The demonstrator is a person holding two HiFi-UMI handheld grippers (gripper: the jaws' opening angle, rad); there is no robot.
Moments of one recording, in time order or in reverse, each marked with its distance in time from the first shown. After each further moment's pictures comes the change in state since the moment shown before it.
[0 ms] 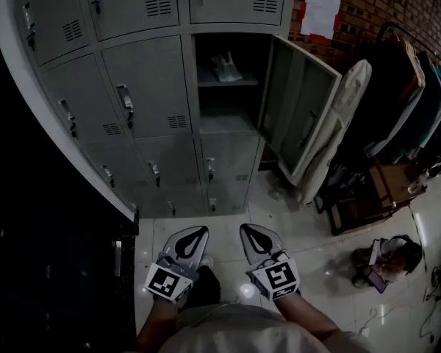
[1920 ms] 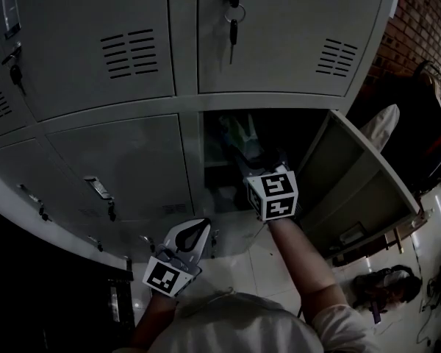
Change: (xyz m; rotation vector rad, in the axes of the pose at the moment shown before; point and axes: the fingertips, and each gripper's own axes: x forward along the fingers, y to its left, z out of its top) left arm 0.231 0.265 0.015 0.021 -0.072 -0.100; right arm 0.410 -0.286 0.168 -0.125 -0.050 -0.210
